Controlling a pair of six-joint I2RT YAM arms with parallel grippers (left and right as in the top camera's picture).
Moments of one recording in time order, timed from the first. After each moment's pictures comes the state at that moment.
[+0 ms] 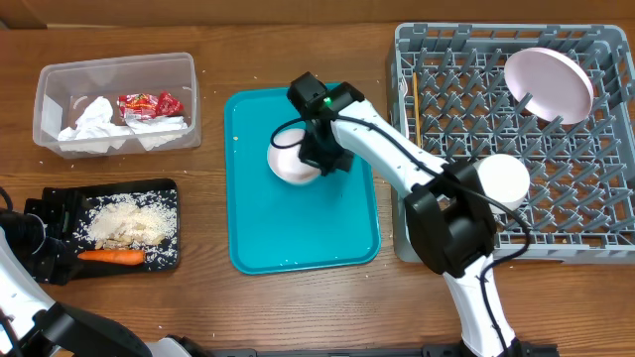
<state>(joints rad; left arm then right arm) 0.85 1.55 1.37 -1.35 0.27 -0.58 0.61 2.29 1.95 -1.19 -0.03 0.91</state>
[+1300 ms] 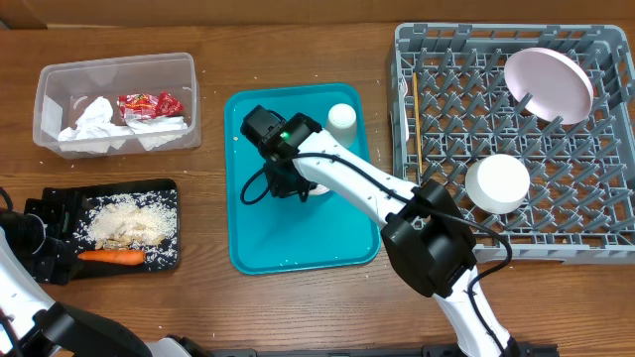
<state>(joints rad) 0.85 1.55 1.37 -1.35 0.27 -0.58 0.80 2.29 1.94 -1.11 0.05 0.51</state>
